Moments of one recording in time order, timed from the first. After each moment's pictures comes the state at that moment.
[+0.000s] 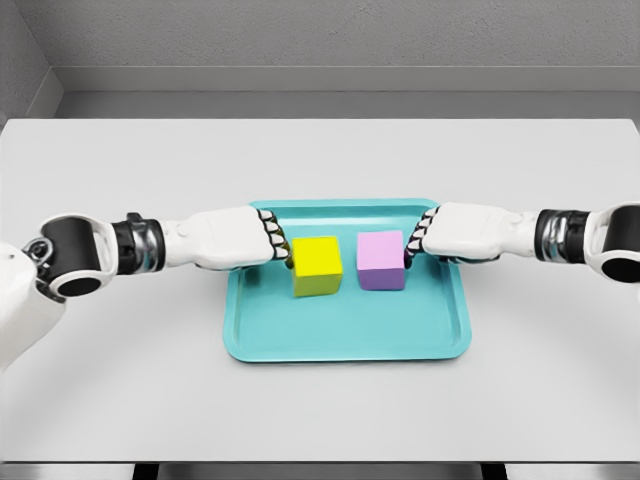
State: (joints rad) left arm -0.55 0.60 -0.64 -1.64 -0.78 -0.61 -0.54; right arm -0.64 -0.78 0.74 -1.52 0.56 -0.61 0.50
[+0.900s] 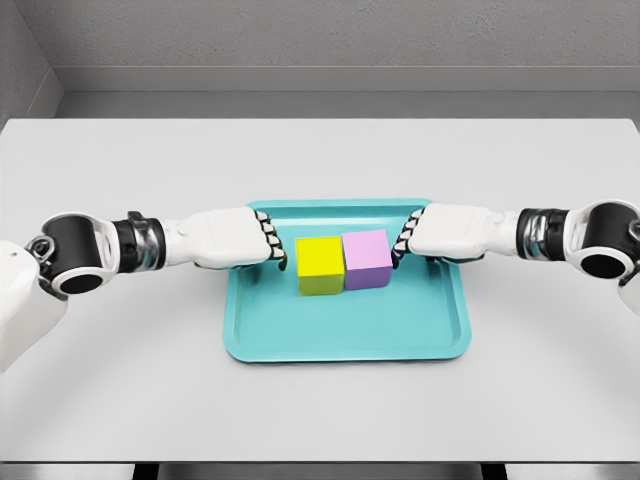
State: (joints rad) left arm -0.55 0.59 -0.63 -1.61 -0.77 -0.61 -0.57; right arm -0.66 -0.74 0.79 -1.49 0.58 -0.61 0.50
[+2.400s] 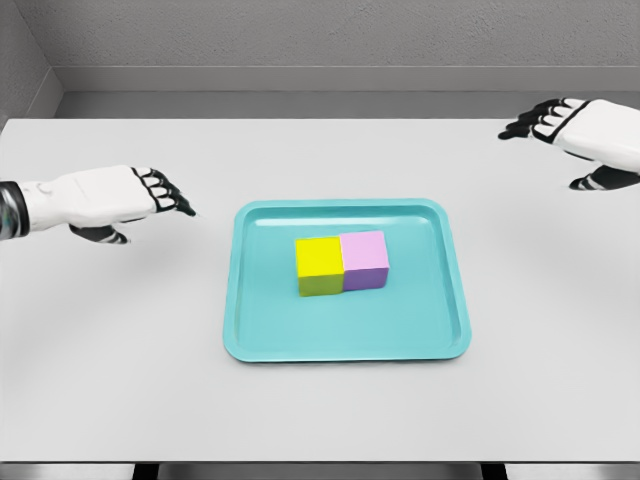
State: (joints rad) left arm -0.55 0.89 -0.51 -1.55 -0.52 -0.61 -0.56; right arm -0.54 -0.97 0.34 -1.50 0.36 -0.61 0.49
